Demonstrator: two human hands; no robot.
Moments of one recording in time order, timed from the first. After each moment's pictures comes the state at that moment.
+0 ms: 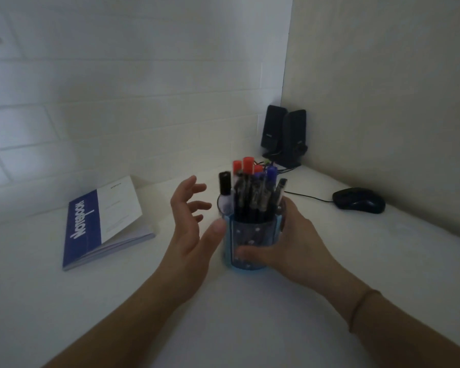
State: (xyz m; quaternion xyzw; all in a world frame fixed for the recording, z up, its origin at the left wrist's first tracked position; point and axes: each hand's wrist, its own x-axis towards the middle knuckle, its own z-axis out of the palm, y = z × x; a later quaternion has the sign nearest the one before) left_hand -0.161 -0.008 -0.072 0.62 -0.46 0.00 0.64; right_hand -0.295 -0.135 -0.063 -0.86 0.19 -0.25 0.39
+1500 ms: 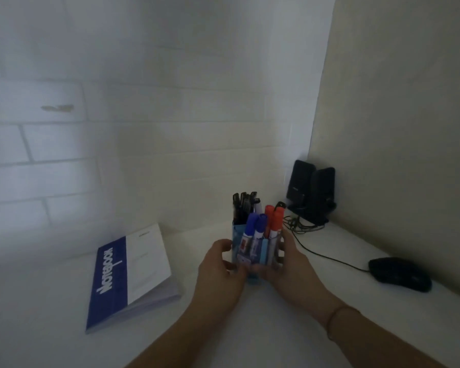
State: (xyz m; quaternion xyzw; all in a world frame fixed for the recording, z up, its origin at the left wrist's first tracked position) left_hand -0.110 -0.048 -0.069 0.77 -0.32 -0.04 0.55; right_hand -0.197 -0.178 -0.064 -0.85 0.21 -0.25 0.41
